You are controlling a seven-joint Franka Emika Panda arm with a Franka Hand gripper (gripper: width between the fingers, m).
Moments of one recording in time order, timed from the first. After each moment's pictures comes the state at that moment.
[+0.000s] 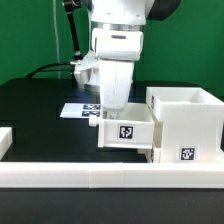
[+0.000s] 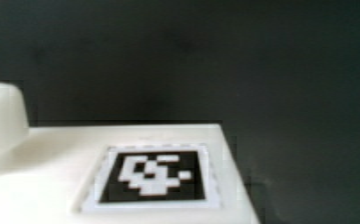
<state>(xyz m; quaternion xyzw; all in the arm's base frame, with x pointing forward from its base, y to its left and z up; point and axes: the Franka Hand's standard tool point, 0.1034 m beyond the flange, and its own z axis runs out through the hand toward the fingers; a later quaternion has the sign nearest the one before) 0.535 -0.017 0.059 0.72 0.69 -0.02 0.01</state>
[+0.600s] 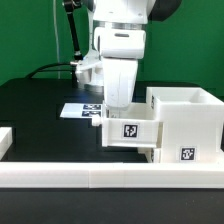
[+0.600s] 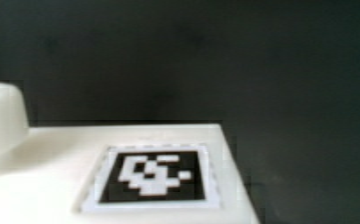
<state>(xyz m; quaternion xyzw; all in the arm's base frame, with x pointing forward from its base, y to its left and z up) 0.540 -0.012 0.060 0.71 0.70 -0.01 0.02</state>
